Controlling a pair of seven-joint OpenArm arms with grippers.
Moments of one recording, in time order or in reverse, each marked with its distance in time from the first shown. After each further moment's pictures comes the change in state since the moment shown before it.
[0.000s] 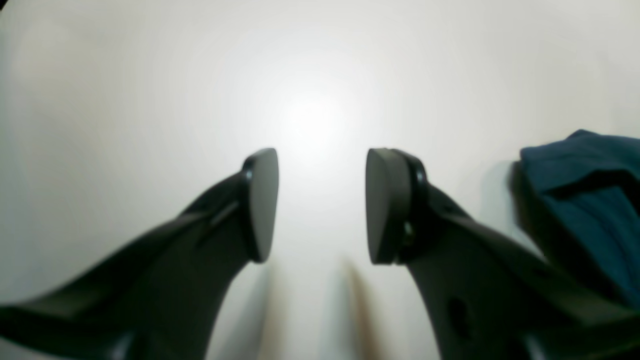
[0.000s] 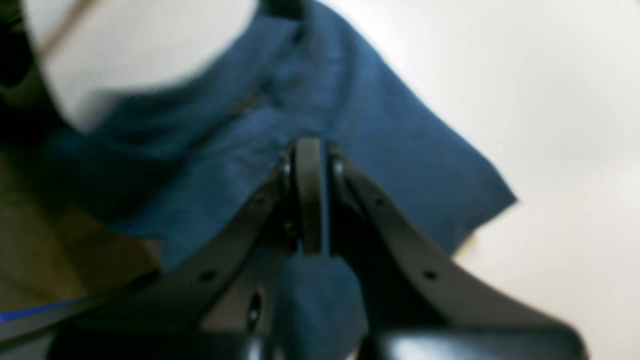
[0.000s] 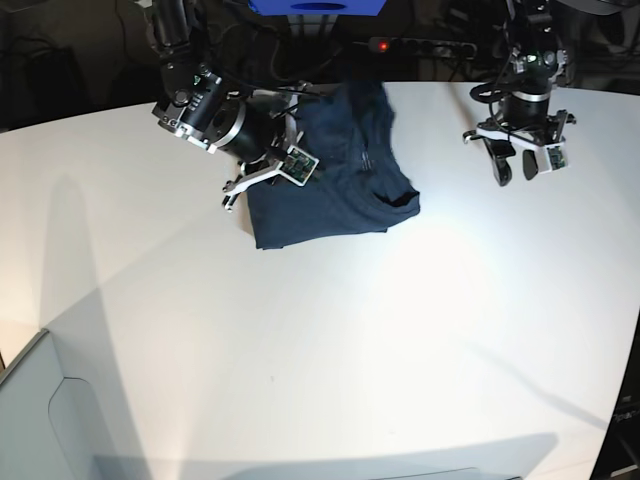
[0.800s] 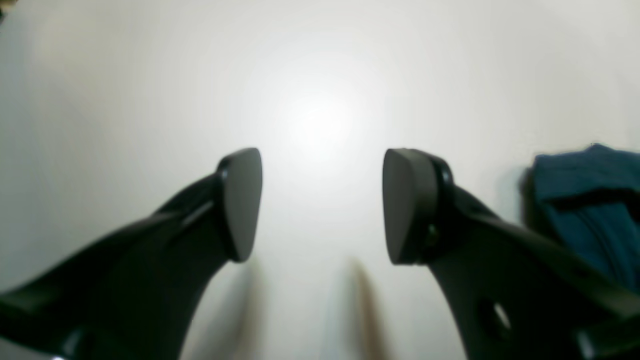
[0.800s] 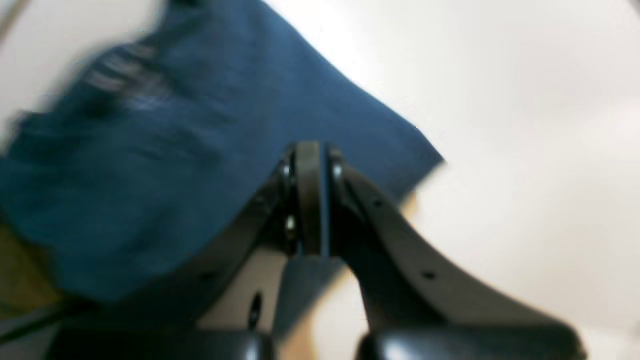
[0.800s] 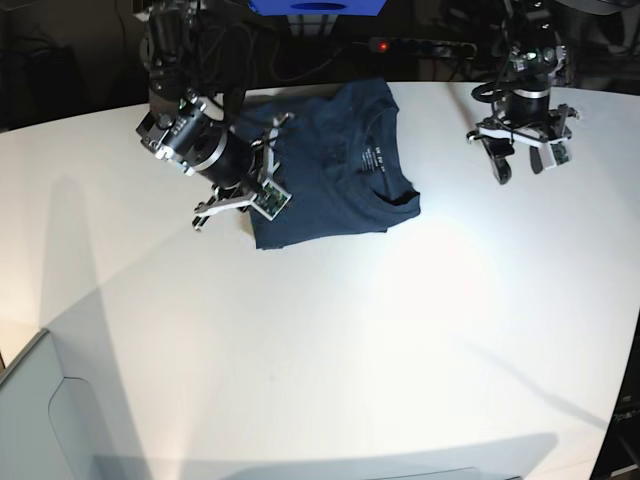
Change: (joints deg) left arm 0.2 2.4 -0.9 -0.1 0.0 0.2 0.0; right arm 4.8 -2.7 7.7 -2.9 0.0 0.1 -4.7
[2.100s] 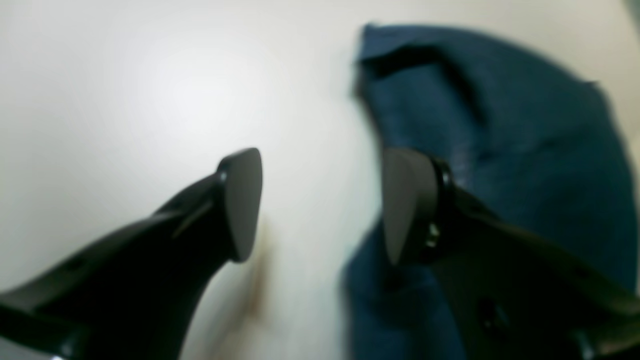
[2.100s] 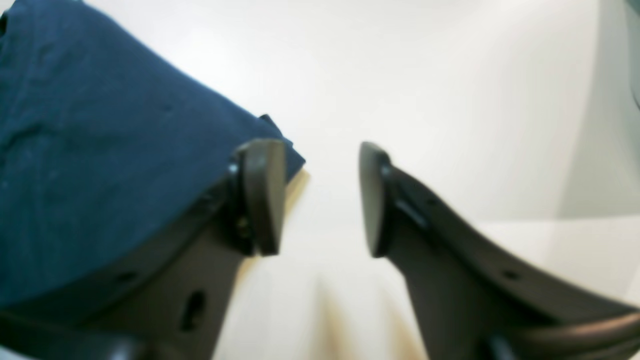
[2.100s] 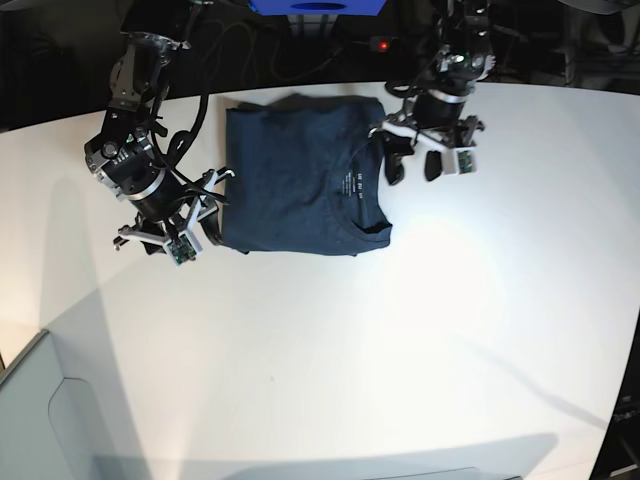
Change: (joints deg) left arm -1.6 4.0 21.1 -1.9 0.2 0.6 -0.3; right arm 5.4 -2.2 19.7 -3.8 0.2 0.0 3.1
